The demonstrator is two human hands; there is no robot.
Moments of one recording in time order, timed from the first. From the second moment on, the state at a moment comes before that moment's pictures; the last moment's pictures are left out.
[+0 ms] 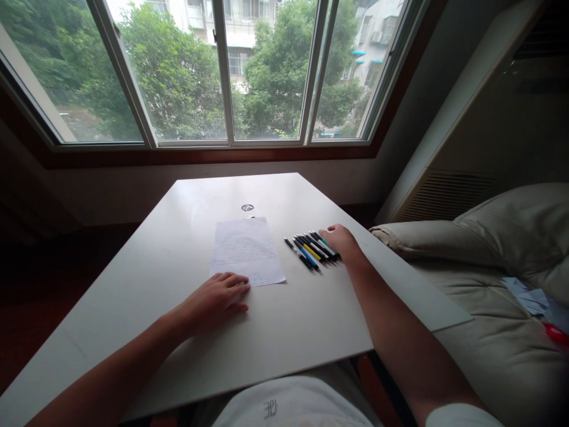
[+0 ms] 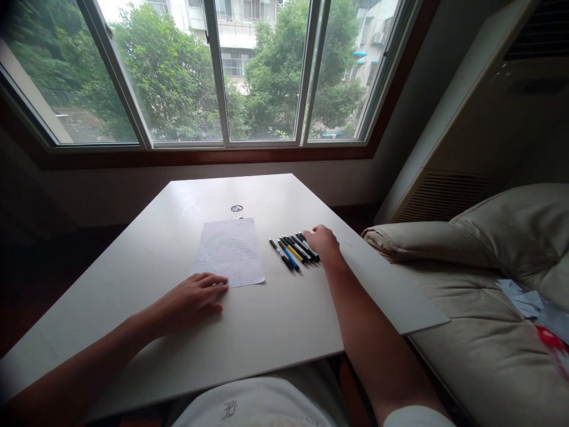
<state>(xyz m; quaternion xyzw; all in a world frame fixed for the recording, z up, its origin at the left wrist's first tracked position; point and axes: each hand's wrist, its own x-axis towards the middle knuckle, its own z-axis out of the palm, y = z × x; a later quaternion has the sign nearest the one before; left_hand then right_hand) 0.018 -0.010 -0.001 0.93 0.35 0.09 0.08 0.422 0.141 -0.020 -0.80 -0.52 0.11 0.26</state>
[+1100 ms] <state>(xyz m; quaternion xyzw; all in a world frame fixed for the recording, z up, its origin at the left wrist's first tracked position) 0.019 -0.009 -0.001 0.93 0.35 0.10 0.08 0.359 0.116 -0.027 -0.79 -0.61 0.09 0.09</state>
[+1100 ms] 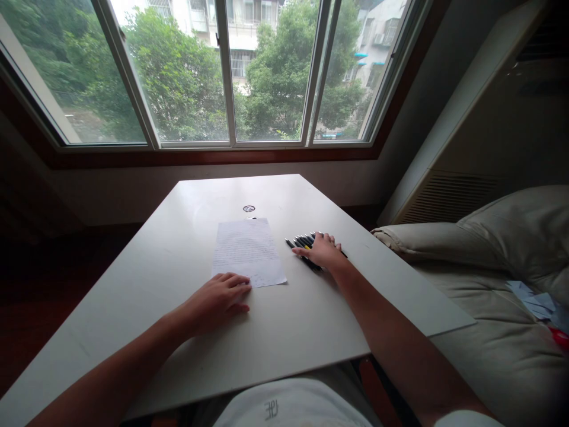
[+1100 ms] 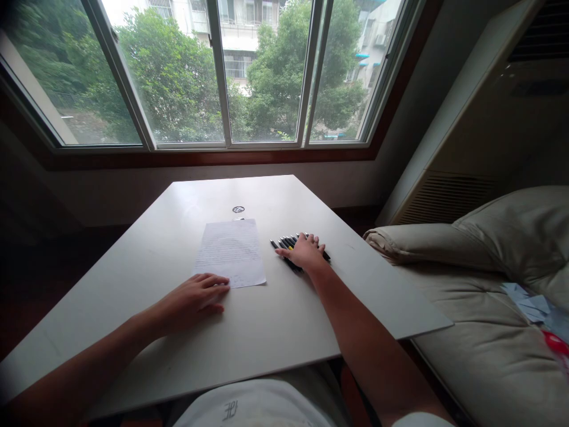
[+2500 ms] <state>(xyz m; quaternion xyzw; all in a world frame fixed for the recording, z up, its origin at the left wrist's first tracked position) 0.024 0.018 -0.039 0.85 0.53 0.06 0.04 0.272 0.057 -0.037 -0.37 -0.92 0.11 0.08</state>
